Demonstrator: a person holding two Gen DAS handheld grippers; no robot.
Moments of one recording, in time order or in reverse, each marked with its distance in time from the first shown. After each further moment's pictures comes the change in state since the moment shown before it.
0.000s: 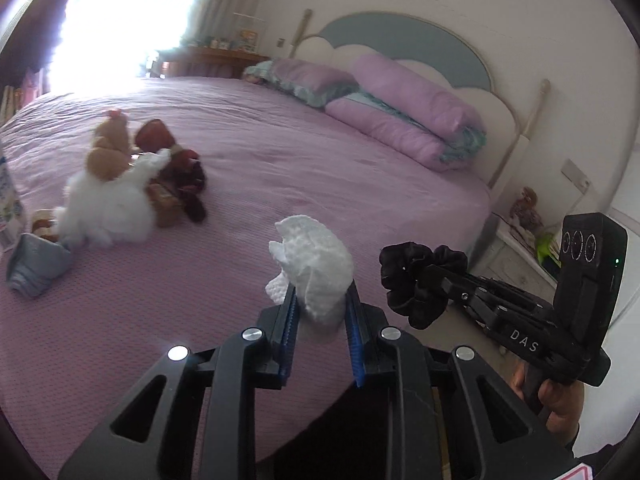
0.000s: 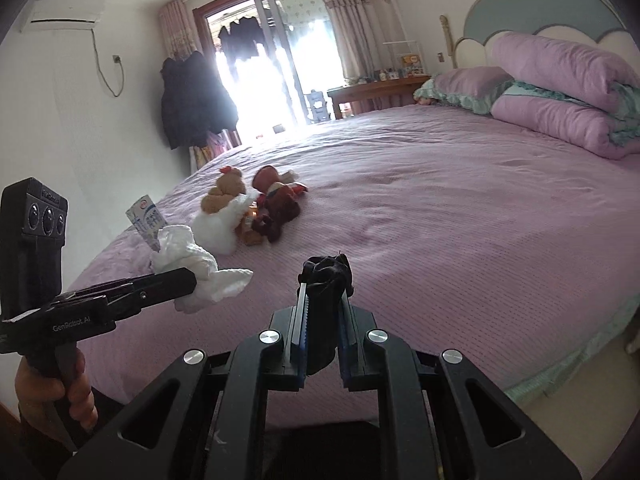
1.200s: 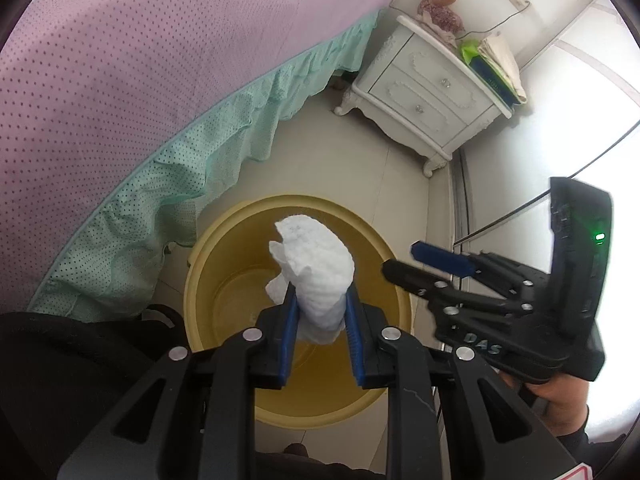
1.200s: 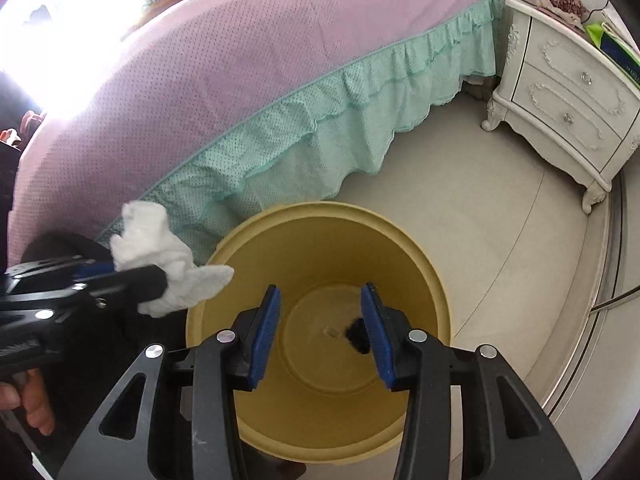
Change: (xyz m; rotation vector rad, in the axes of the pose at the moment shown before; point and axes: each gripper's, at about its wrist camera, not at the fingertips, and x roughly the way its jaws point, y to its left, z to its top) left arm 0.218 -0.181 -0.150 0.228 0.640 -0.337; right arm -0.068 -0.178 -0.198 0.433 0.375 -0.469
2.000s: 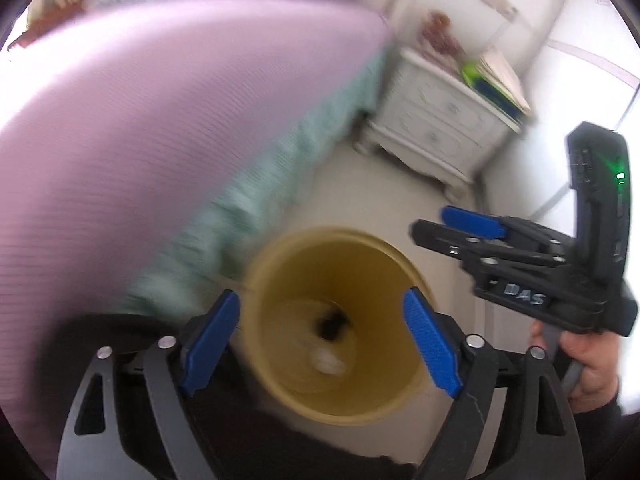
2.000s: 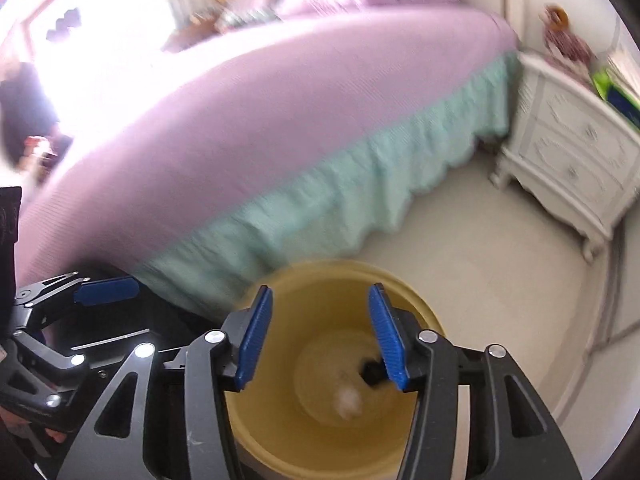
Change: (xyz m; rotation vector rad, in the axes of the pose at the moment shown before) left arm -0.075 0.001 -0.021 0.083 -0.210 0.191; right arm -0.046 0.044 0.030 -0.112 -0.226 0.072
